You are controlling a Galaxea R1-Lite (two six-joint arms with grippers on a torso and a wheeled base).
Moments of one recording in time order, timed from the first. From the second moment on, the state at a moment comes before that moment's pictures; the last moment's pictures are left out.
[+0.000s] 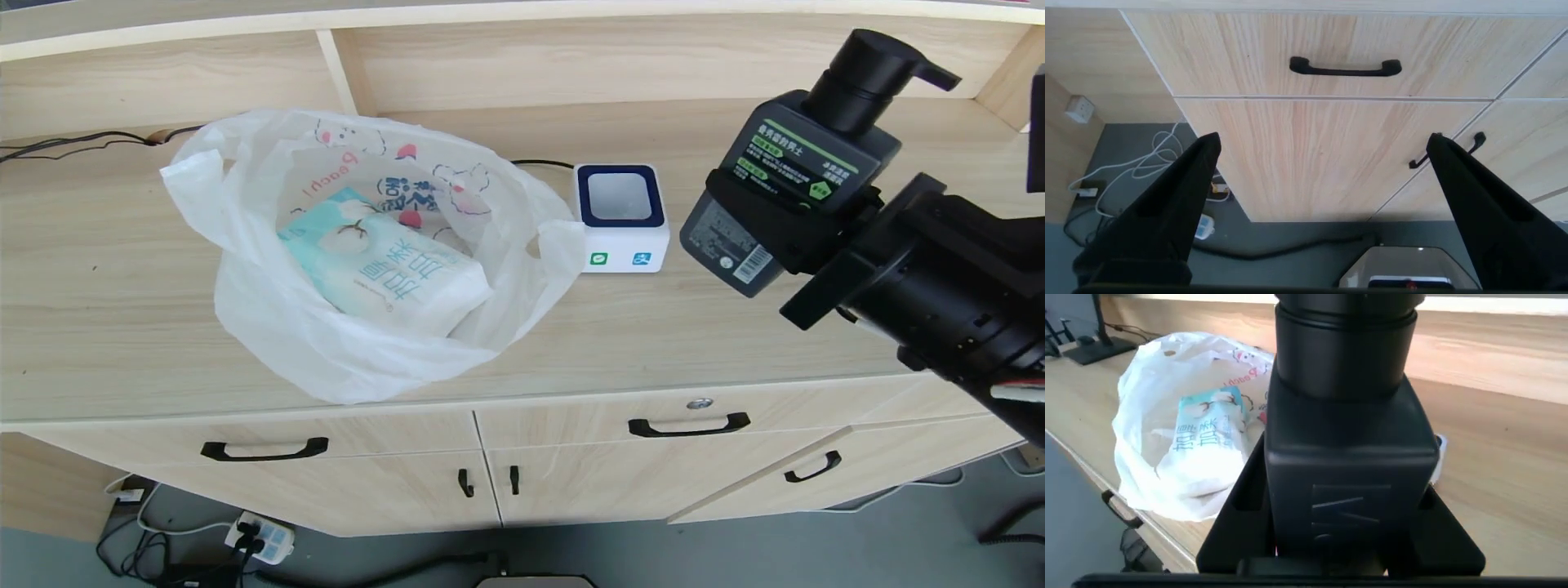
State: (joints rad) left arm 0.00 0.00 0.00 -0.02 0.00 0.03; right arm 0.63 1.46 -0.67 -1.18 0.09 -0.15
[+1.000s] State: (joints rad) left arm 0.00 0.00 0.00 -0.02 0.00 0.03; right arm 0.51 1.72 -0.89 -1.24 0.23 -0.16
